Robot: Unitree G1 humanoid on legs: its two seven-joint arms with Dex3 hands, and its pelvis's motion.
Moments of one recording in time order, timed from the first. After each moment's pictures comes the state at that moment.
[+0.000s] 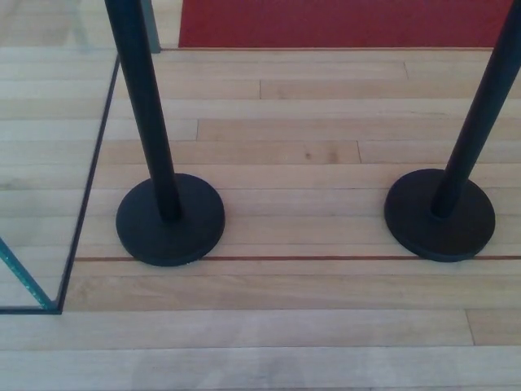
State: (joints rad) left_arm 0.11 0.29 0.23 1.23 0.02 -0.22 0.10; right_arm 0.10 -0.31 -0.16 1.25 -0.15 -0.25 -0.14
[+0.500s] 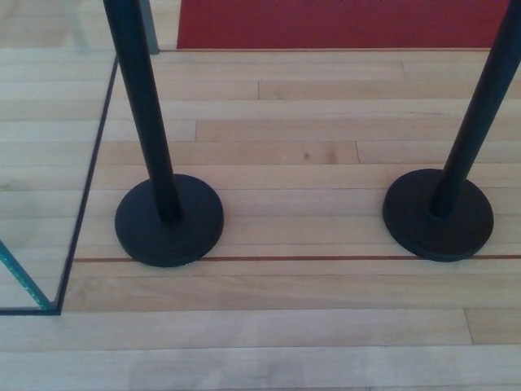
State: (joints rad) left_arm 0.11 0.29 0.28 1.29 0.00 -0.29 0.12; right_arm 0.10 -0.31 -0.20 1.29 -0.11 -0.31 -0.16
